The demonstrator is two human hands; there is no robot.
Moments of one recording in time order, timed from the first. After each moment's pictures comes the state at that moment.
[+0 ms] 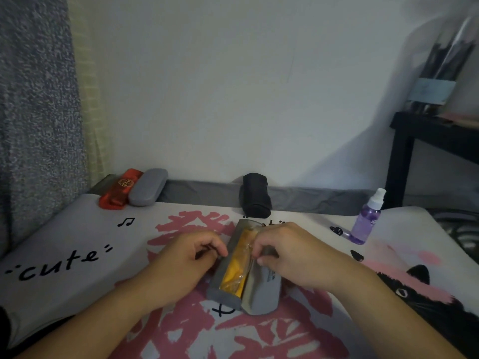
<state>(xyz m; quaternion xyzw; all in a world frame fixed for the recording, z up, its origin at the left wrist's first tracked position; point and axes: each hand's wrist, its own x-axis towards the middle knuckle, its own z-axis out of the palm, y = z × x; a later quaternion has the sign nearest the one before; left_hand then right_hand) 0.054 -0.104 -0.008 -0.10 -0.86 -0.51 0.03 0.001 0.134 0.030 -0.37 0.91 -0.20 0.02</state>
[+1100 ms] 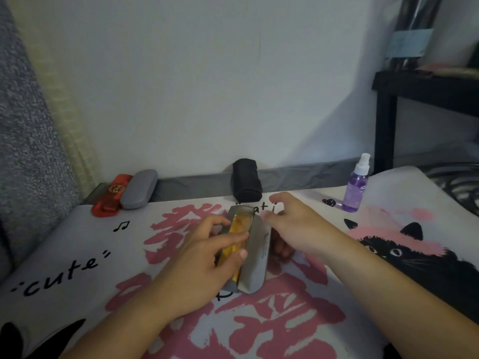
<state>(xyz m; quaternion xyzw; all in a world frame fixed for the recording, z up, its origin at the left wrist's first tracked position) 0.068 -0.070 -0.001 -0.15 -0.93 -0.33 0.03 0.002 0.138 0.018 -0.04 0.87 -0.48 0.07</state>
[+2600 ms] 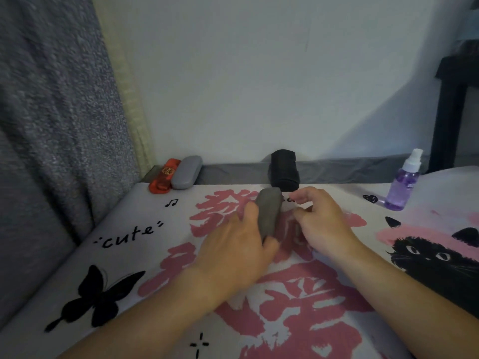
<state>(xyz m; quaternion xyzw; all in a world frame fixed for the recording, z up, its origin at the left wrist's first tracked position) 0.102 -0.041 0.026 -0.02 -0.98 -0.15 0.08 0.014 0.118 0.000 -0.07 0.83 -0.55 -0.05</state>
